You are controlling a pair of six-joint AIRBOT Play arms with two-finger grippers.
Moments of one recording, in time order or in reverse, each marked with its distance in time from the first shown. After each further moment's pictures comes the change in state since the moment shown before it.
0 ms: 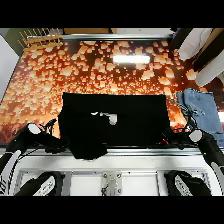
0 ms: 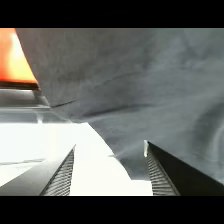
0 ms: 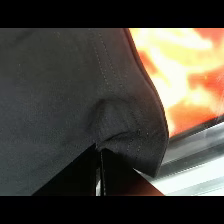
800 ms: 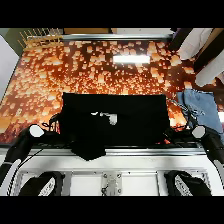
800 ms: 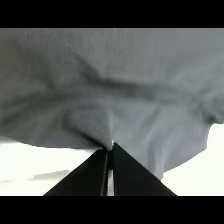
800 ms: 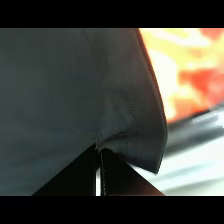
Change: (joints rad) left arm -0.127 0.188 0.002 -0.100 0.040 -0.042; right arm 0.000 0.000 0.098 -0.073 0.169 -0.031
